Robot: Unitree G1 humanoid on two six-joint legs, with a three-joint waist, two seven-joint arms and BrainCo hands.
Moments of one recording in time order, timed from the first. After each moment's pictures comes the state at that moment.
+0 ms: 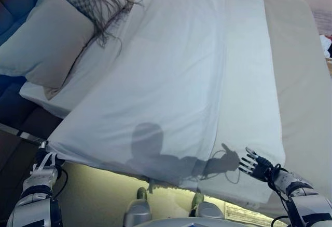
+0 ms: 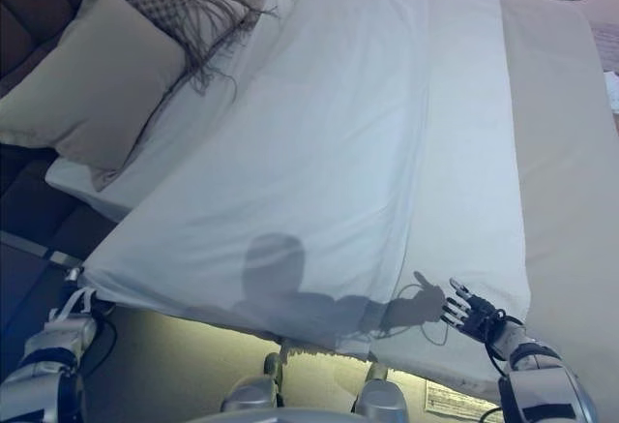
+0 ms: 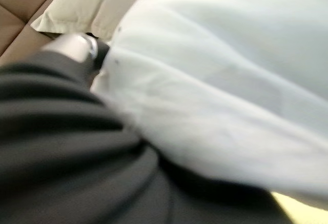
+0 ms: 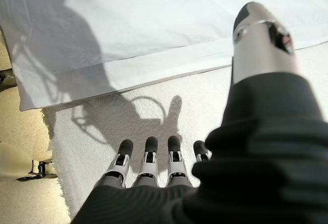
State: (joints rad) left arm -0.30 0.64 0.33 1.20 -1.43 0.18 -0.16; right arm -0.35 -0.60 0.06 1.28 0.88 0.36 0.39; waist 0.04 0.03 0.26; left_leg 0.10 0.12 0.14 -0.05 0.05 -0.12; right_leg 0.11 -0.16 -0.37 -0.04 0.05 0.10
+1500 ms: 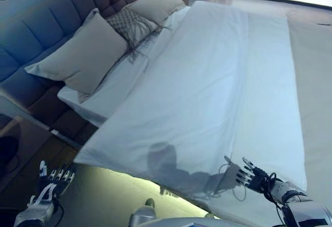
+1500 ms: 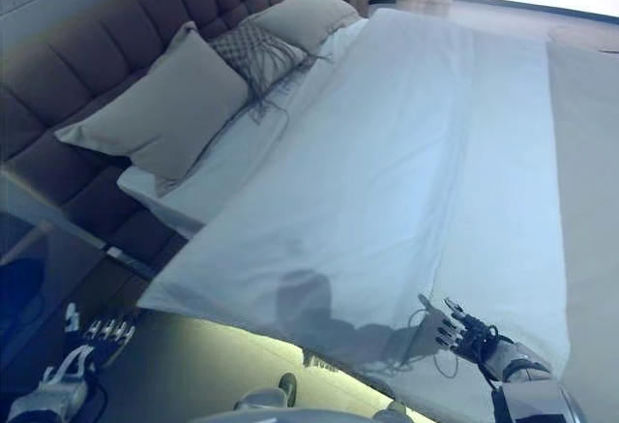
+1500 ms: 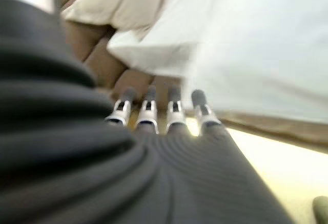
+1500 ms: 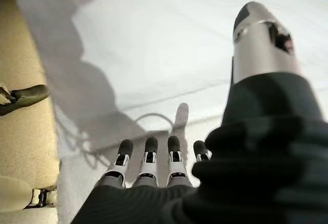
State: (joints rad) left arm 0.01 0.60 0.42 1.13 -1.33 0.32 -0.42; right arm -0.30 -0.55 0.05 1.32 0.90 0.36 0.35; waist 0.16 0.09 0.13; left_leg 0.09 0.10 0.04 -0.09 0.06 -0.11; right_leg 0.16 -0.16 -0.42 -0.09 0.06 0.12
